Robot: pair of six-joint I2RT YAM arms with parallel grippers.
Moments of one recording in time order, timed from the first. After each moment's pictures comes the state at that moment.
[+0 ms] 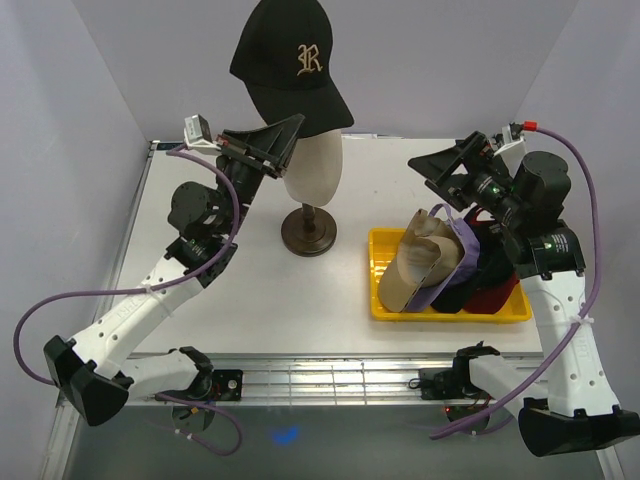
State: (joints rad) left arm -0.70 1.14 1.18 0.52 -0.13 -1.32; right arm 0.15 0.98 1.30 -0.45 -0.48 0.91
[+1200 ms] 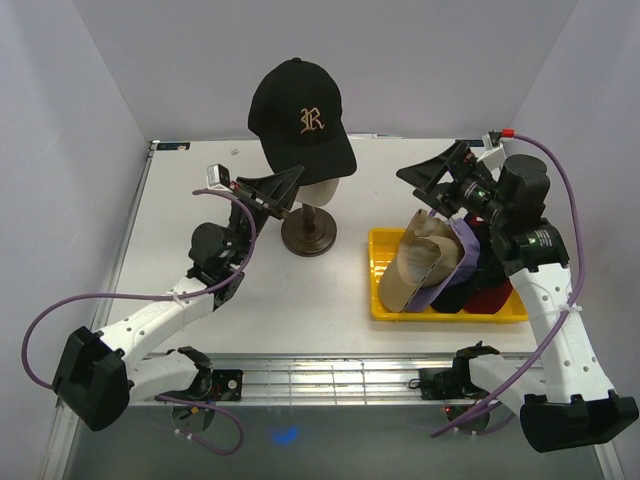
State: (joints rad) left arm -0.63 1.11 0.72 0.92 -0.05 -1.58; right arm 0.18 1.00 1.20 -0.39 -0.53 0.92
